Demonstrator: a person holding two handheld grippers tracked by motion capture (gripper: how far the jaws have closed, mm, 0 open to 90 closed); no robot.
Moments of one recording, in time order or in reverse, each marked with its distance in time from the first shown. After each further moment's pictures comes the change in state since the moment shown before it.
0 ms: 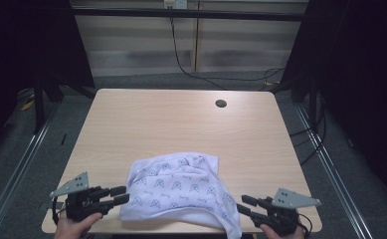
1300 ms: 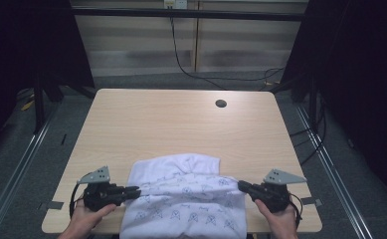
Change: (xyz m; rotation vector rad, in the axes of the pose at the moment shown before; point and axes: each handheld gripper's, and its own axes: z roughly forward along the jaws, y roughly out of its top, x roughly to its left) left arm 0.000 -0.017 0.030 0.174 -0.077 0.006; right arm -0.032 0.000 0.024 0.058 -0.097 0.076
